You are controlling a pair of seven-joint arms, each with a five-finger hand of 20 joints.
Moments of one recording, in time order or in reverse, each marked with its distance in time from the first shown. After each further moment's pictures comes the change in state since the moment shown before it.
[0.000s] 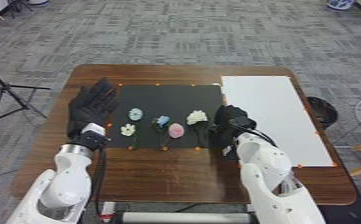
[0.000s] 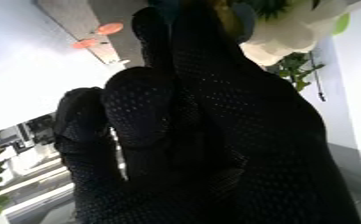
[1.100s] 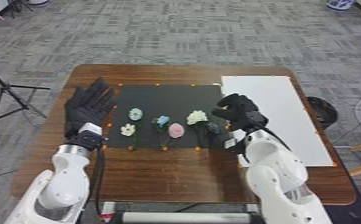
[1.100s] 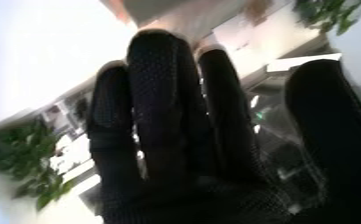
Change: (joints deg) left arm 0.4 0.7 -0.4 -0.2 -1.9 0.6 1.0; right arm -3.8 0.6 2.8 -6.9 14.7 12.6 1.4
